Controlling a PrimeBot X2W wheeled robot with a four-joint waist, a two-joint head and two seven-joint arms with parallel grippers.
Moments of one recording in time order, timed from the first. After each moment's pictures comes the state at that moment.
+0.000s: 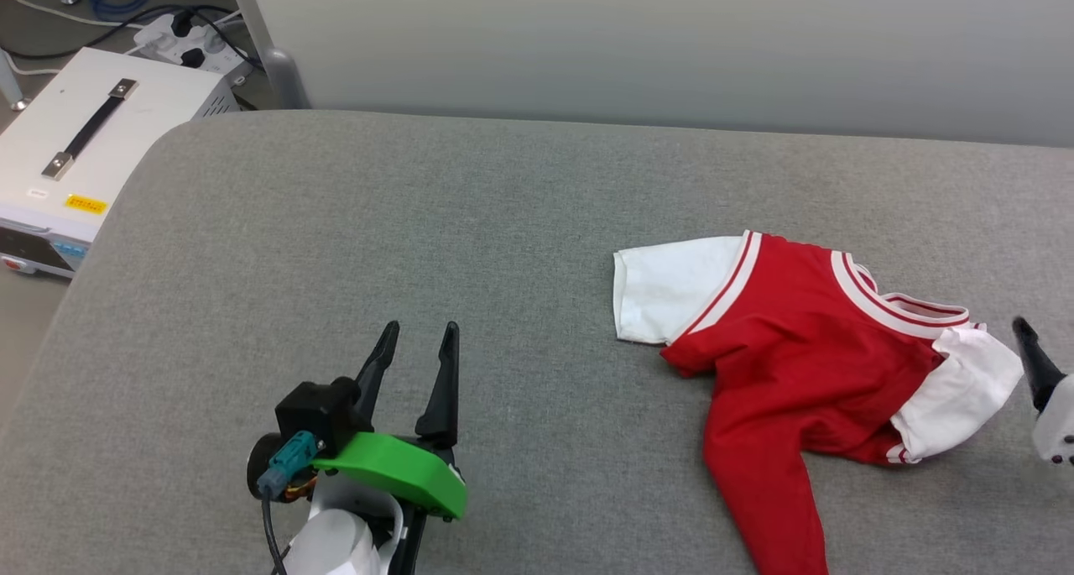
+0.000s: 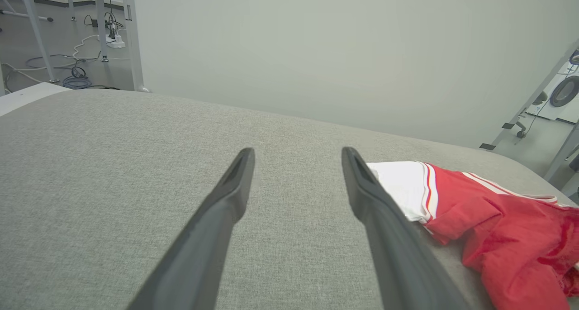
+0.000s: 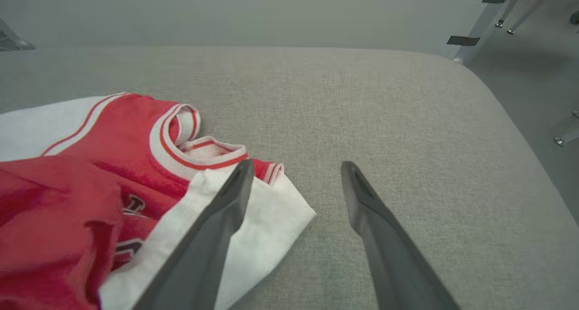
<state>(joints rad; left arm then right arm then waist) -0.15 0.05 -0.21 0.27 -0.34 -0.08 -0.26 -0.35 -0.55 0.14 0.66 0.57 0.13 -0.01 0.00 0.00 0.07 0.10</state>
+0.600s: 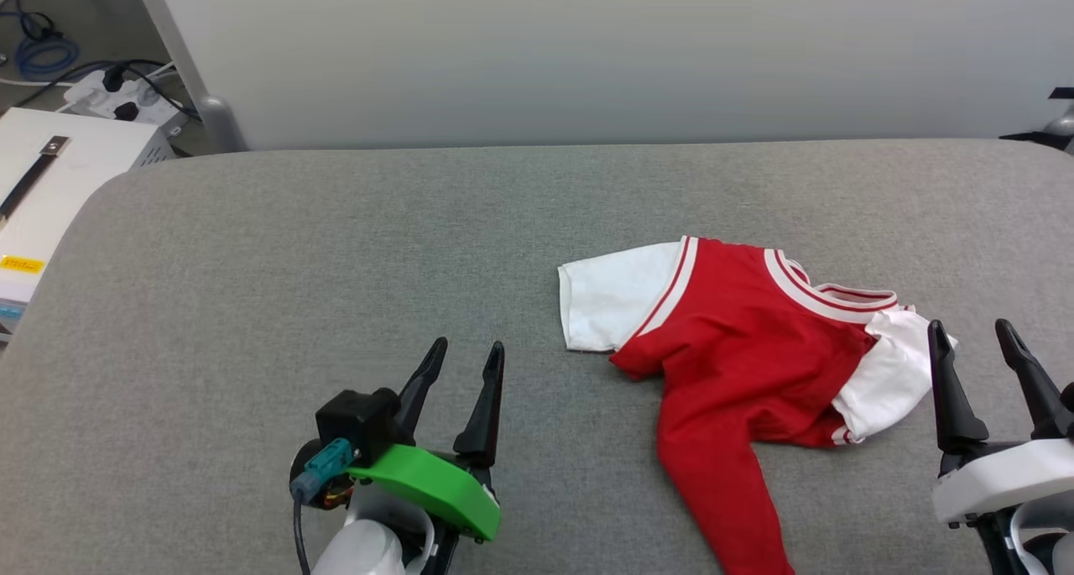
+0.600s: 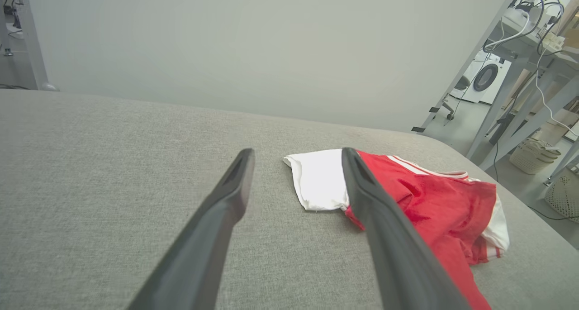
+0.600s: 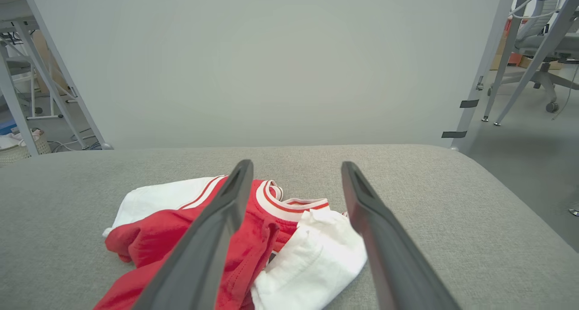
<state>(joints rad) -0.14 0.05 -0.29 0.28 -0.40 -0.10 -0.25 0.00 -0.22 -0.08 0.02 0.29 0.13 -0.13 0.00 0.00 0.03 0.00</state>
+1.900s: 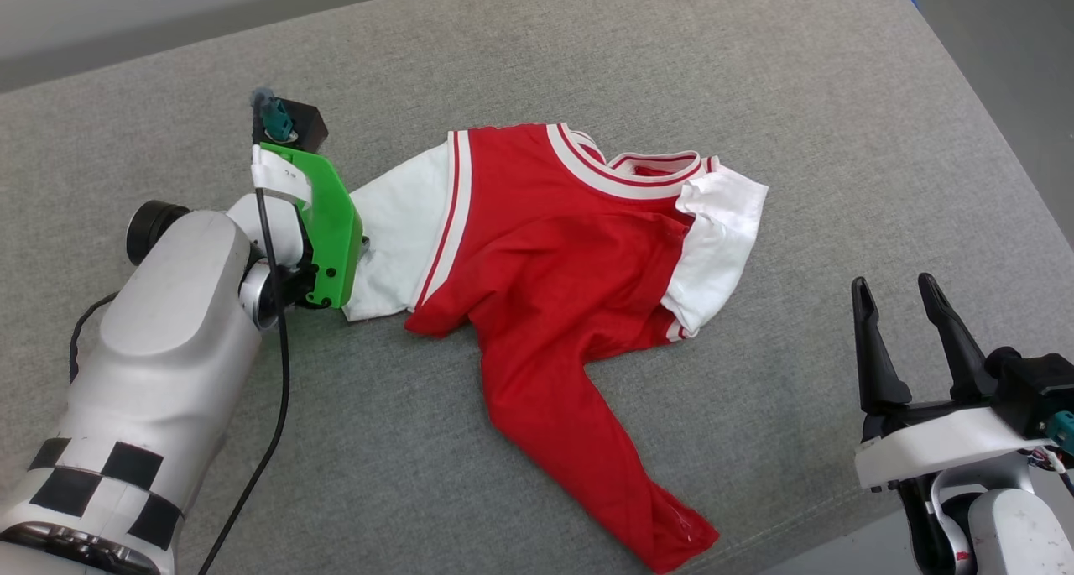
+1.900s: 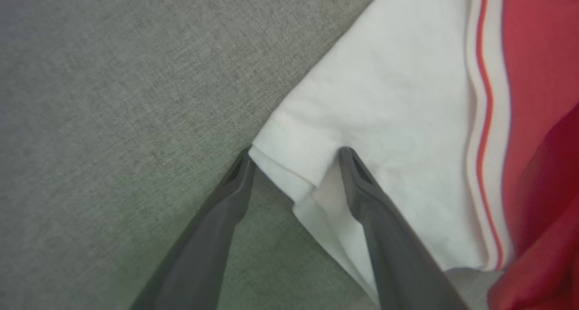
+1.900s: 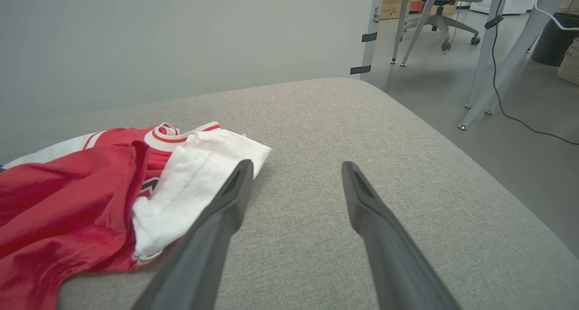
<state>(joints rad) -0.89 0.35 -0.57 0.79 -0.61 -0.13 0.66 -0.09 -0.10 -0.01 0.04 0.23 0.13 -0.20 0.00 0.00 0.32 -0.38</state>
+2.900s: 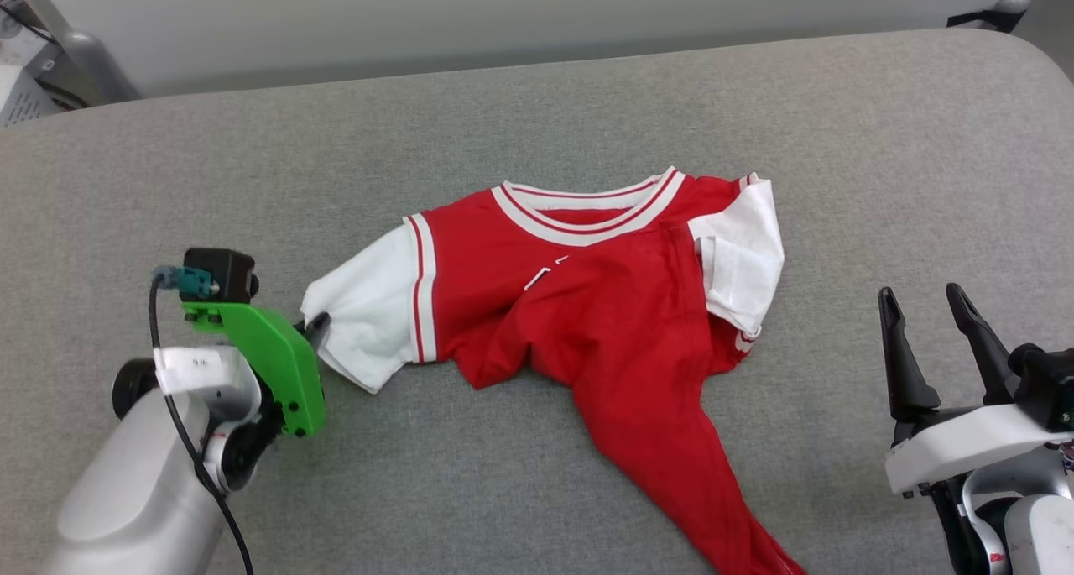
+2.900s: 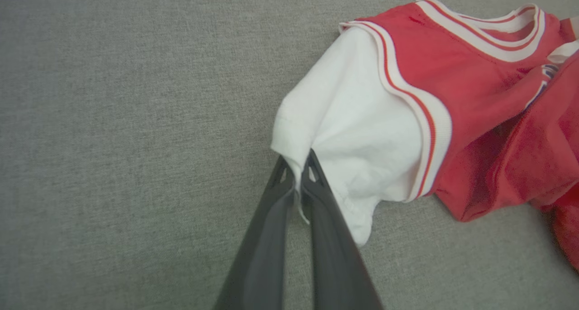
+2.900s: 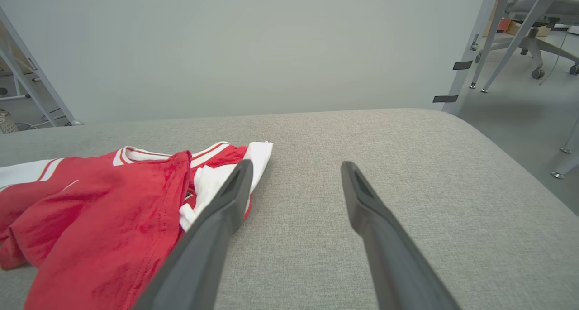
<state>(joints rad) -0.49 0.47 -0.45 0.47 -0.78 -0.04 0.32 -0.07 -0.14 -0.04 0.00 0.22 0.13 -0.10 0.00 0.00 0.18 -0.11</state>
